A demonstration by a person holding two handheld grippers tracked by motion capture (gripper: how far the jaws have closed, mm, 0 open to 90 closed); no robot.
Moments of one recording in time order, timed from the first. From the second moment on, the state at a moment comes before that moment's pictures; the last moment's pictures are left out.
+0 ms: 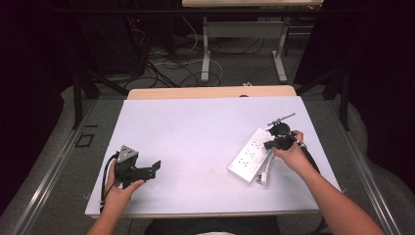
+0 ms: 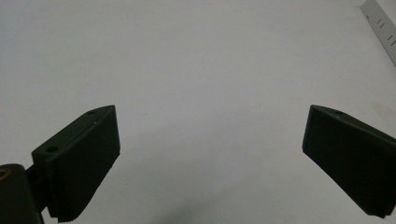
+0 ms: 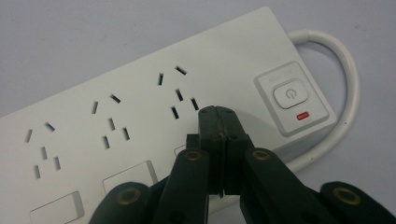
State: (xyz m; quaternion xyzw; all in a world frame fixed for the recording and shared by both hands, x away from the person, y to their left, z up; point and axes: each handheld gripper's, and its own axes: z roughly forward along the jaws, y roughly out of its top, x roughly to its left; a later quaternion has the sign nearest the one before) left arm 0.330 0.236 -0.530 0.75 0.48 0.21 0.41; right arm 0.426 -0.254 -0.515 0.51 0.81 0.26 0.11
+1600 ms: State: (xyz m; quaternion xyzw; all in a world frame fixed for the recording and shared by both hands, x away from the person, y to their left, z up) left arm 0.332 0.236 -0.532 0.75 0.48 0.20 0.41; right arm 0.409 -0.274 -0.517 0.48 0.80 0.33 0.17
